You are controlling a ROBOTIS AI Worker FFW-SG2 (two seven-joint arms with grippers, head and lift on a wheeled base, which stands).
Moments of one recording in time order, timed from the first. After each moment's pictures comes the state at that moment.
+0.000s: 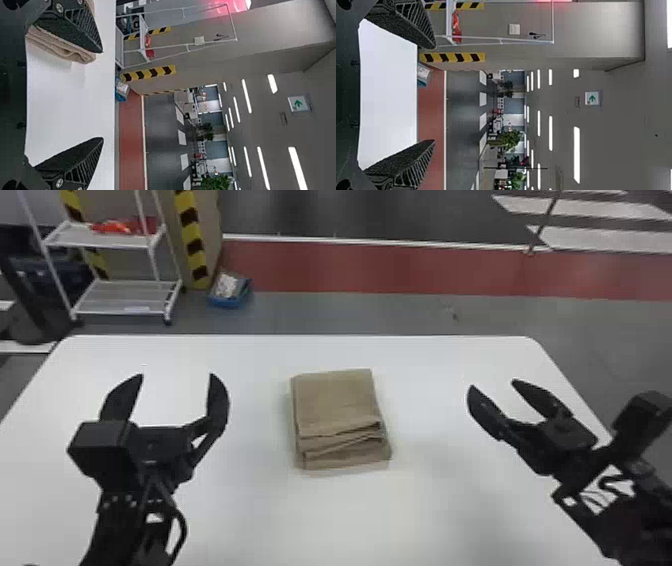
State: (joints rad) left arm 0.34 0.20 -0.20 -2.00 0.07 -0.02 0.32; right arm 0.29 -0.15 -0.29 -1.98 -0.34 0.29 0.48
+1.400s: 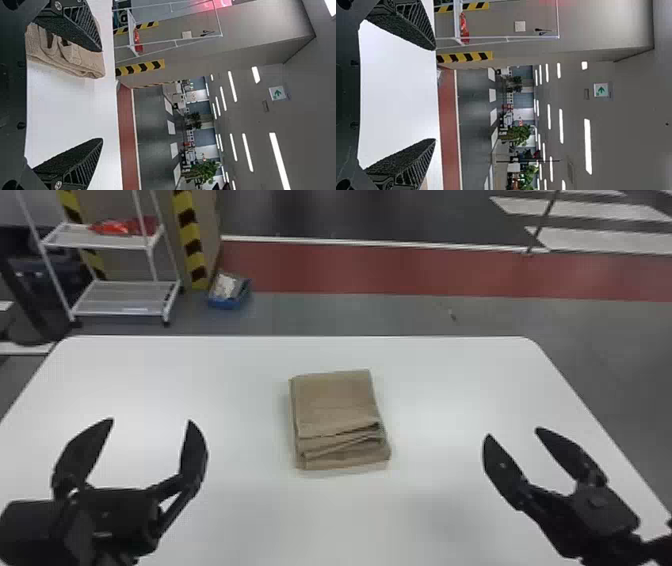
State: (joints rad) left arm 0.62 0.25 -0.14 -2.22 0.04 -0.02 0.28; right arm 0.64 -0.08 -0.28 -2.19 -0.38 0.09 0.44
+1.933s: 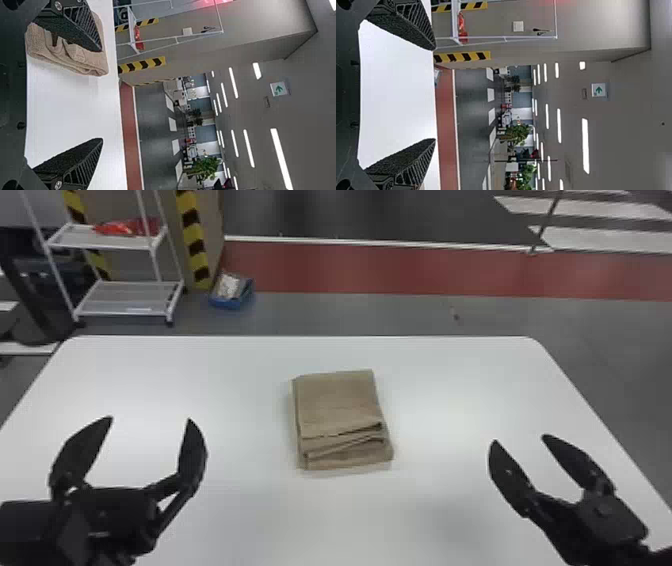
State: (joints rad) left arm 0.64 0.25 -0.13 -2.24 0.05 -0.03 0.26; right arm 0.66 -0.07 -0.29 -2.19 -0.38 0.08 0.44
